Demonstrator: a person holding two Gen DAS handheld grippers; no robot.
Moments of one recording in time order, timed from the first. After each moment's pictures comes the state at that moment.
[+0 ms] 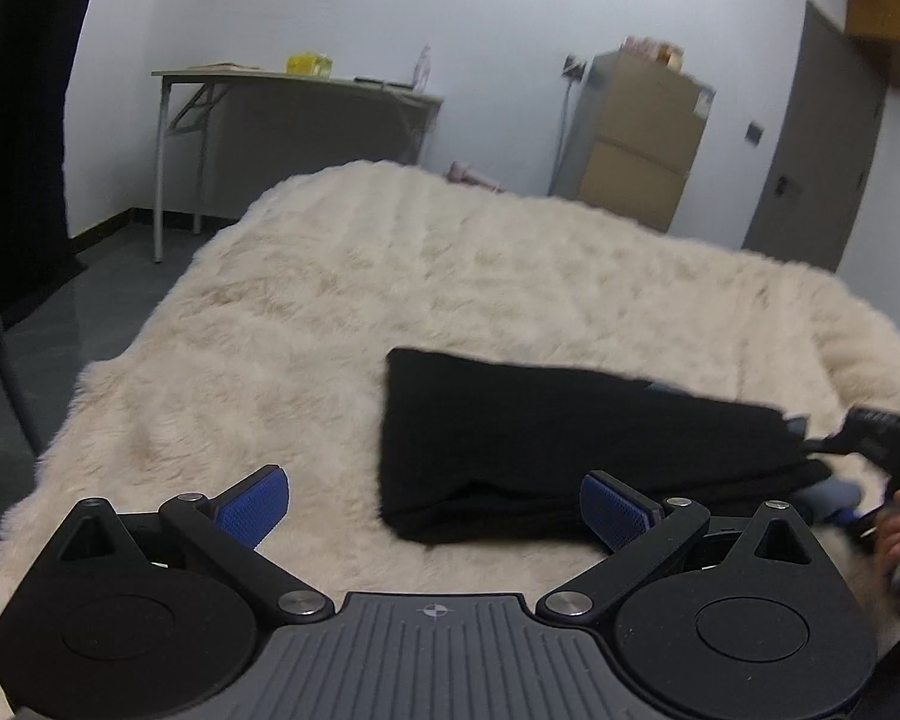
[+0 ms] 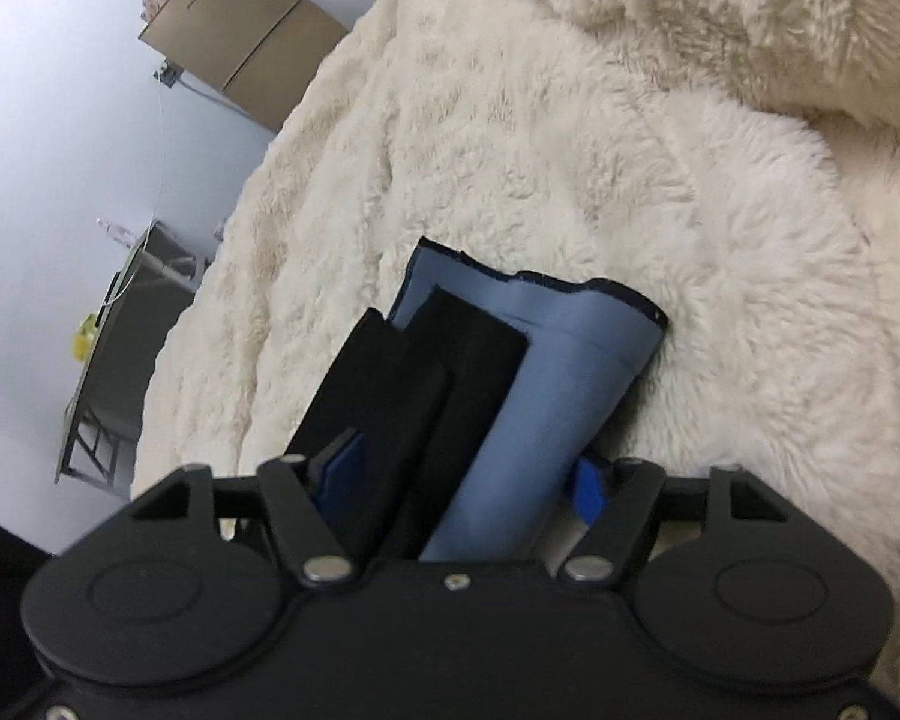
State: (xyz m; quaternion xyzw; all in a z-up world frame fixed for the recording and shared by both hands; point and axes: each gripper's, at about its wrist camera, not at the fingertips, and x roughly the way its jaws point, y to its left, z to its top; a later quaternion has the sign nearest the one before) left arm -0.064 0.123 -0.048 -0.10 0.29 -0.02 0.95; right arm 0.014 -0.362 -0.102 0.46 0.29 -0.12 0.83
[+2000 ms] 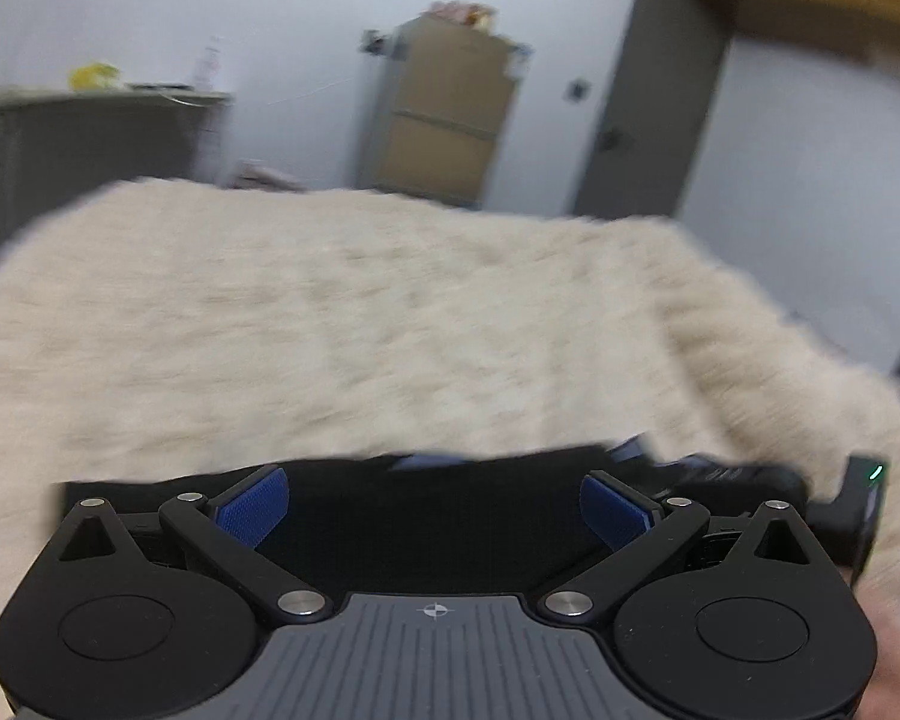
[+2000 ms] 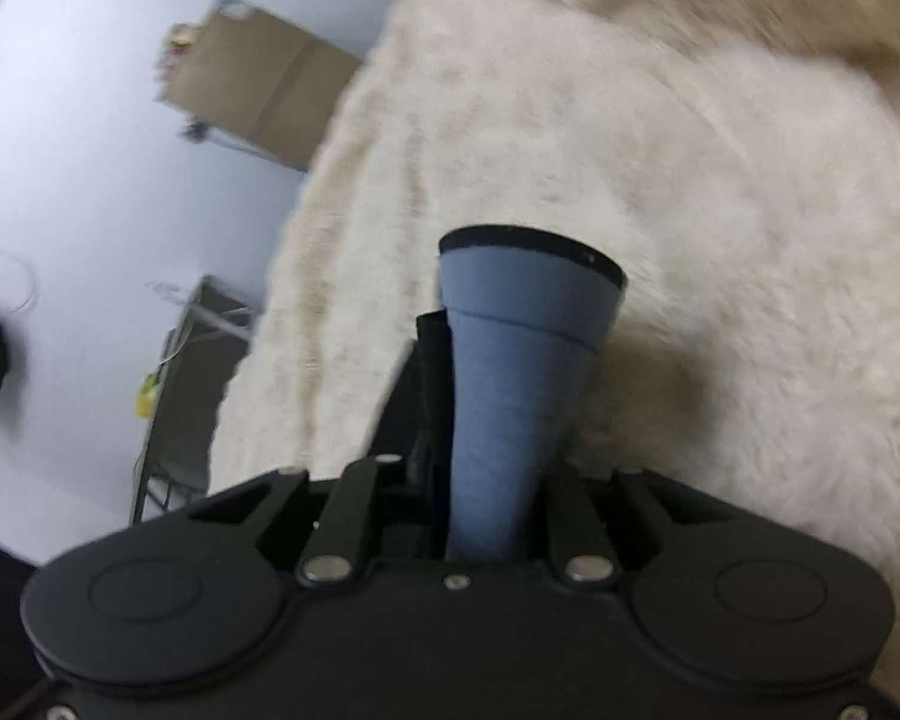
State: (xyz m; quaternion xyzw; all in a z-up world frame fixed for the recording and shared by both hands) left arm 0.058 -0.018 -0.021 -0.10 0.26 -0.27 0.92; right arm 0.027 -0.365 -0.102 0.51 0.22 -0.07 0.83
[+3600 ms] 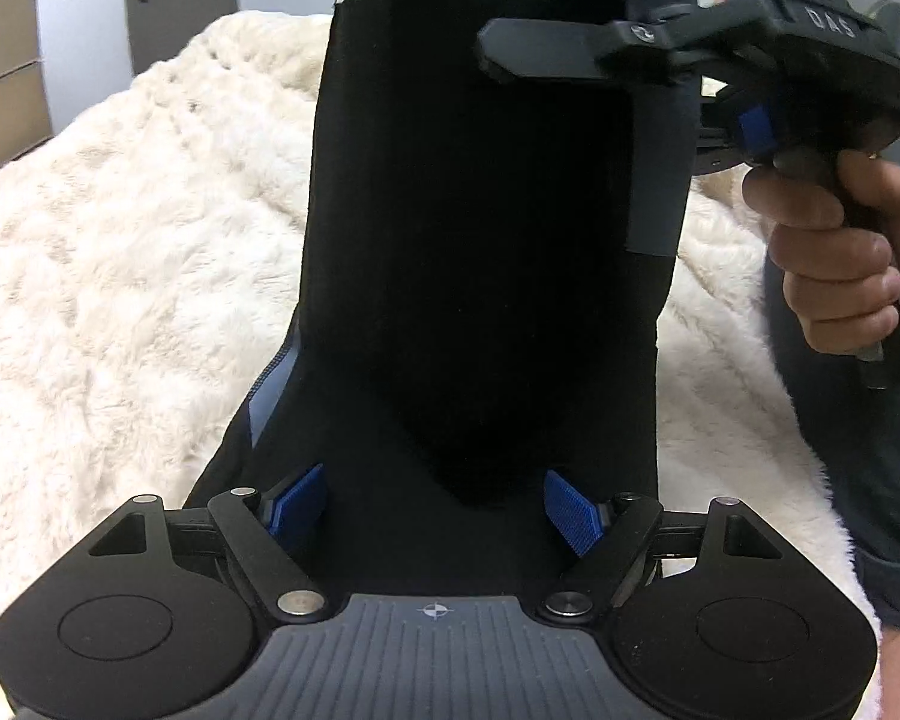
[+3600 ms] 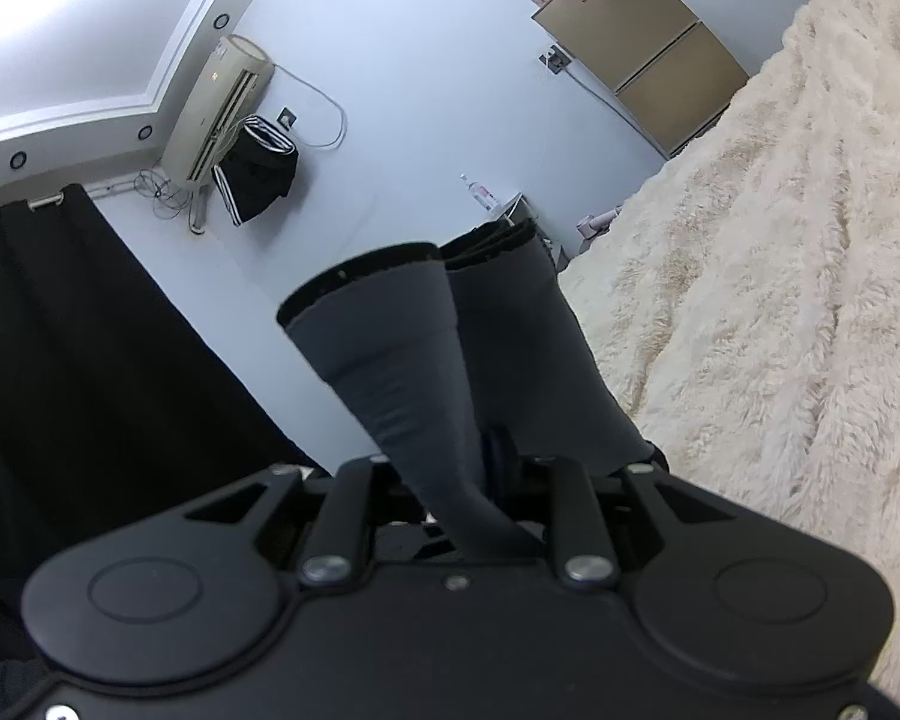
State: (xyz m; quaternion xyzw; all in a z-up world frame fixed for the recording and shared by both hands) left arm 0.156 -0.047 -0.076 0.24 0.31 -0.59 0.71; right arm 0.015 -0.294 -0.029 0.35 0.13 0.22 0.90
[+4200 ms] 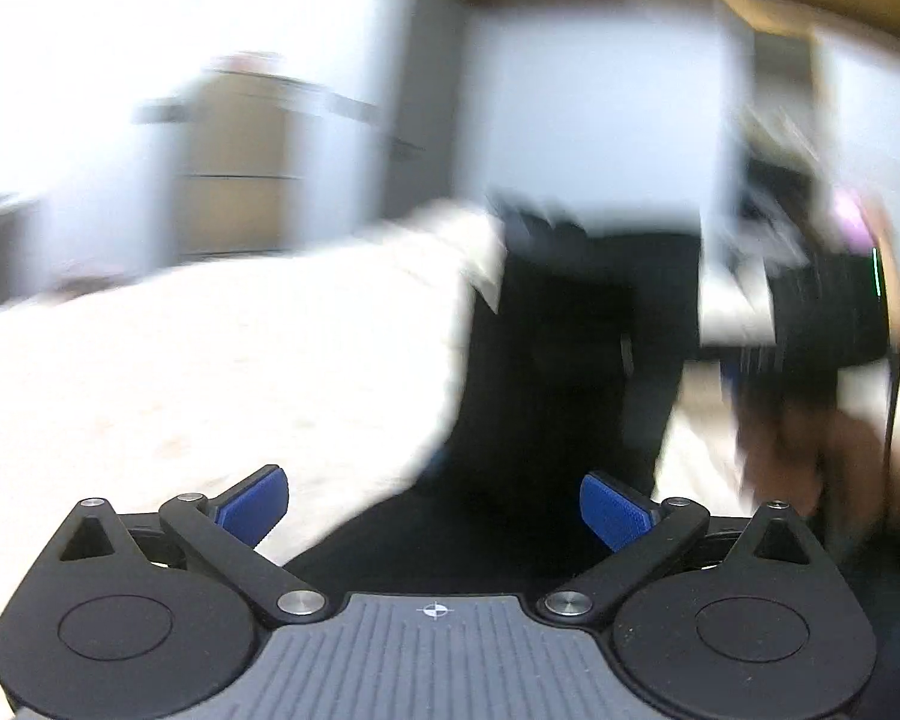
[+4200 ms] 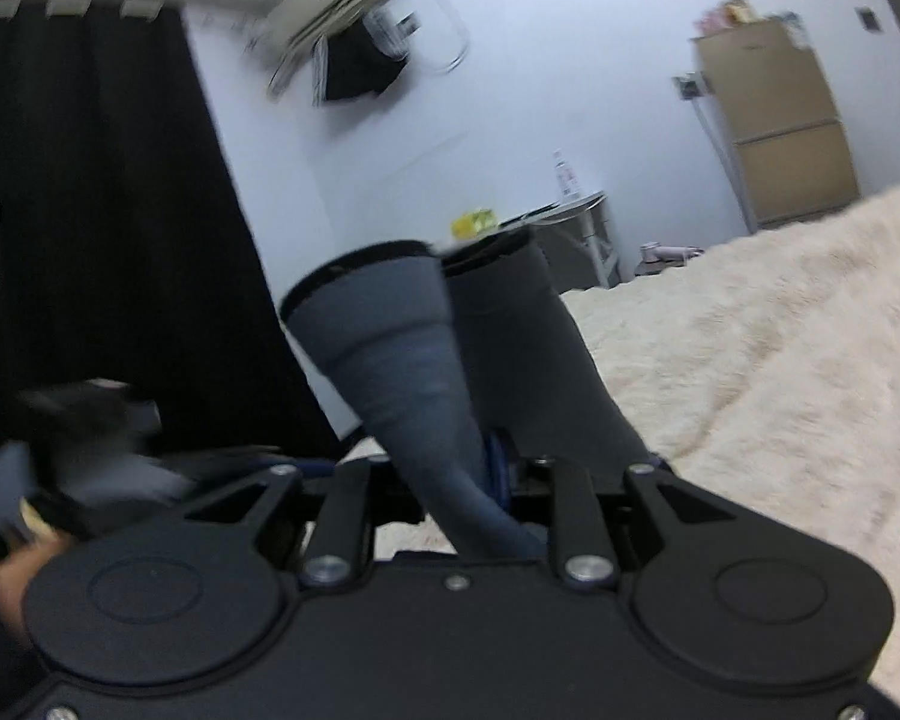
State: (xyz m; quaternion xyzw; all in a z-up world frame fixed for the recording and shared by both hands) left arm 0.048 0.187 0.006 -0.08 0.21 -0.31 0.92; right arm 0.012 -0.150 0.012 0.12 0.16 0.26 0.95
